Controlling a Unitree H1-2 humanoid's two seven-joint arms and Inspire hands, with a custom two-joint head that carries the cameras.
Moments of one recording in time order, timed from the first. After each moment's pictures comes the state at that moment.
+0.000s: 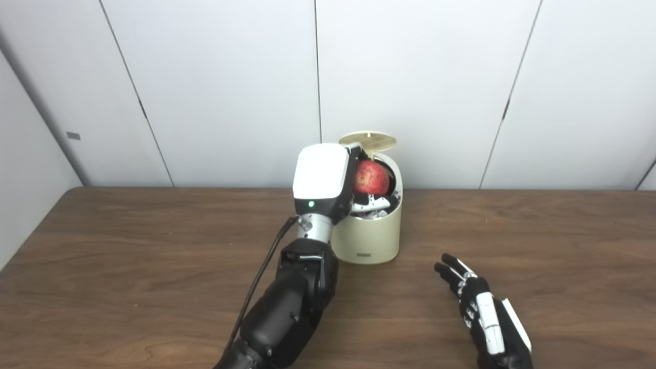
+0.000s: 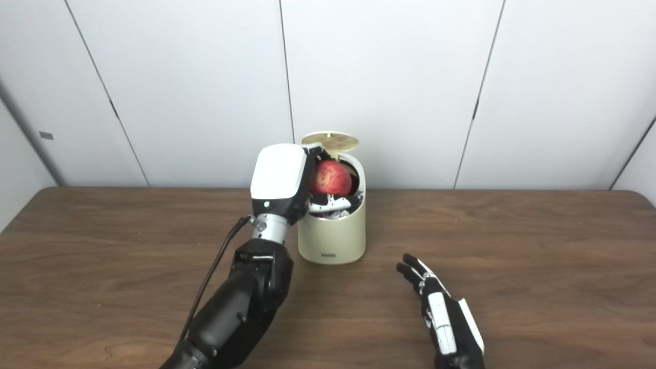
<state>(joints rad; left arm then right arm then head) -0.63 0.03 -0.43 0.23 1.08 0.40 0.24 0.07 -0.05 0.04 -0.20 0.06 0.07 0.08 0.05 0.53</state>
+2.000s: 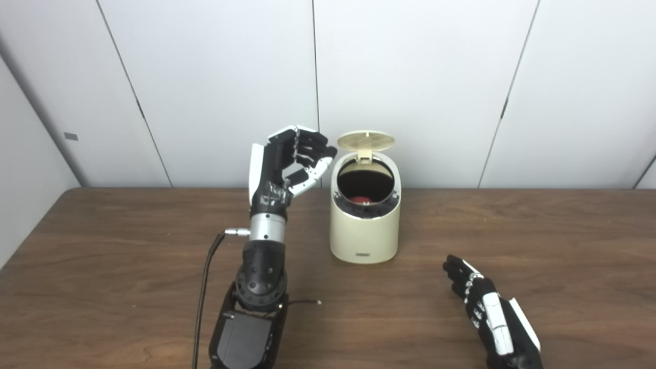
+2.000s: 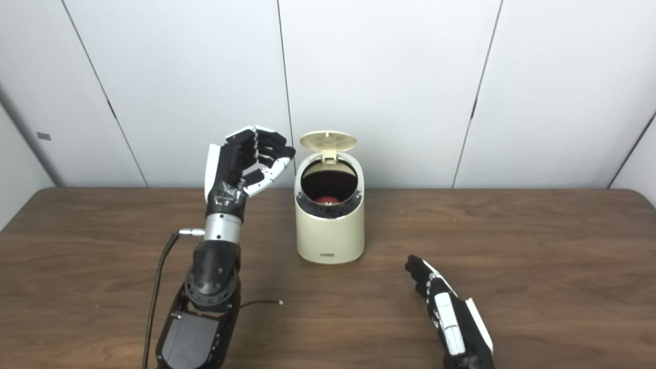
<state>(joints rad) -0.50 -0.05 0.01 0.06 0.16 -0.02 0.22 0.07 -0.08 0.03 -0.21 0.06 0.07 0.10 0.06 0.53</state>
